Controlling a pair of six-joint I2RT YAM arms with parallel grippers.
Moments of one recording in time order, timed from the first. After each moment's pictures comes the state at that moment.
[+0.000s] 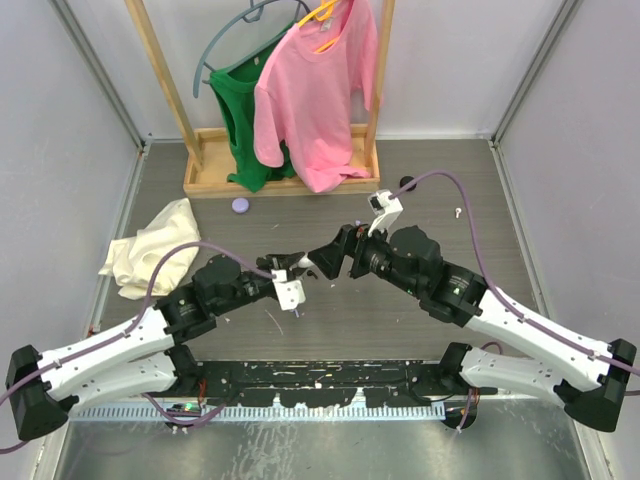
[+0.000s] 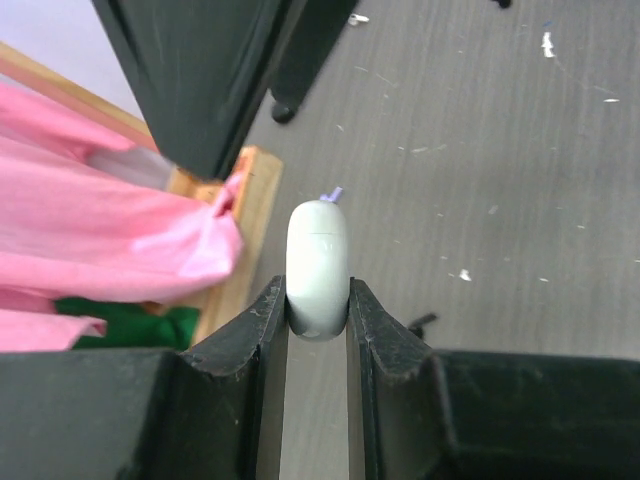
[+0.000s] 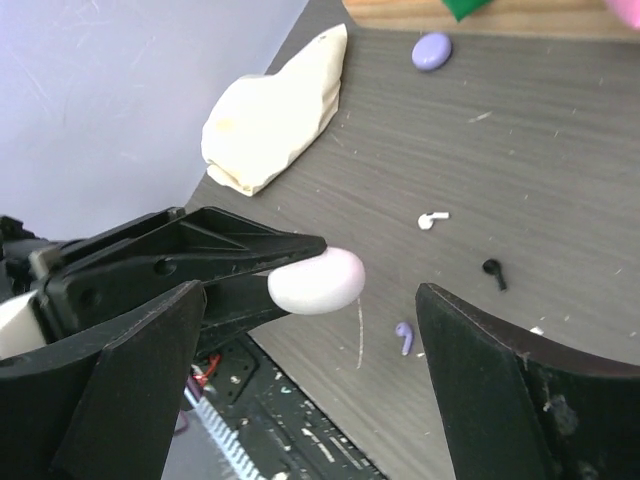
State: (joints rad) left arm -0.97 0.84 0.64 0.02 0.11 0.67; right arm 0.97 0.91 0.91 -0.20 0.12 0.60
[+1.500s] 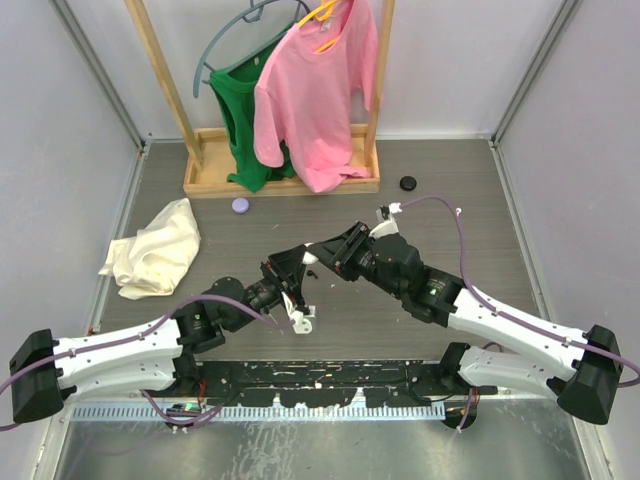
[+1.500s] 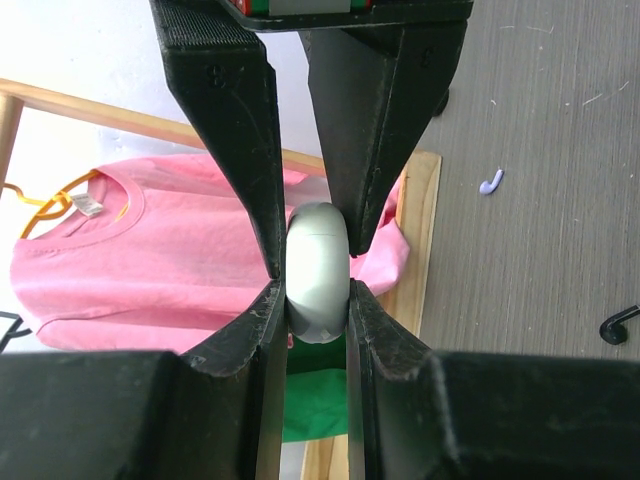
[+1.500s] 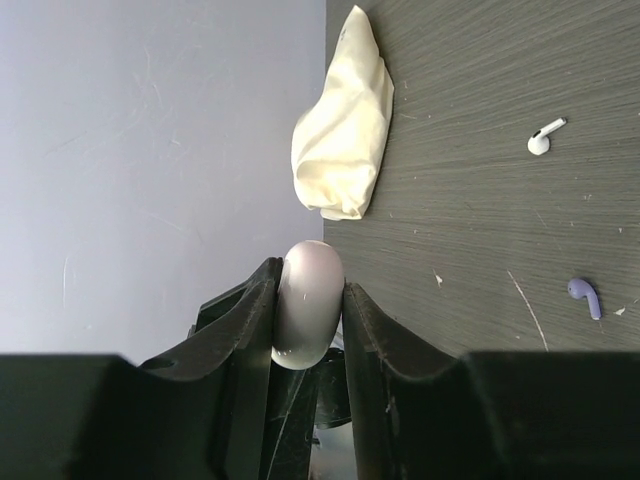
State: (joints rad) left arm -1.14 0.87 0.47 0.41 -0.18 1.22; right arm 0.97 1.00 0.77 -0.04 0.17 1.32
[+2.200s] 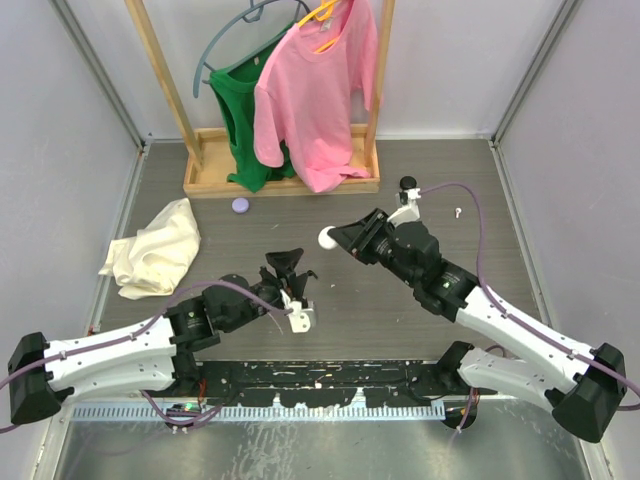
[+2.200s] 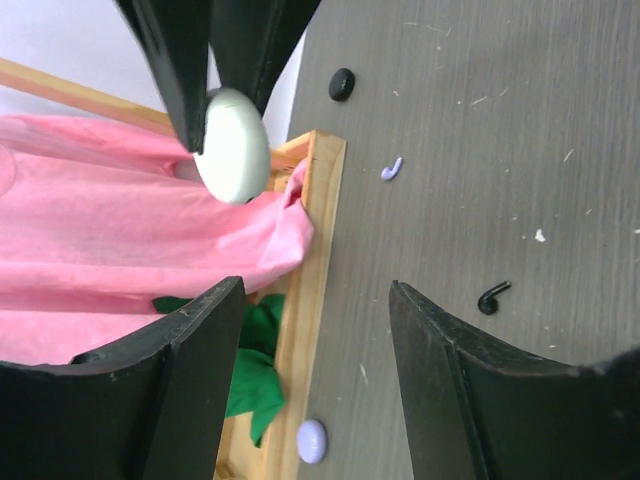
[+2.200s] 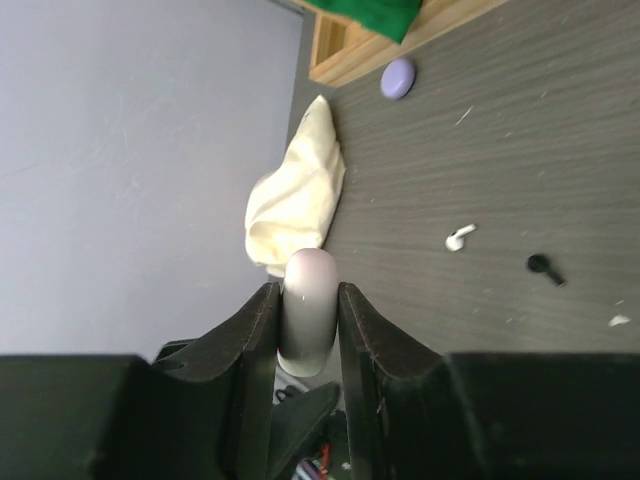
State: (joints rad) left arm -1.15 0.84 0.52 0.19 -0.16 1.03; right arm 0.81 0.95 0.77 -0.03 0.14 1.12
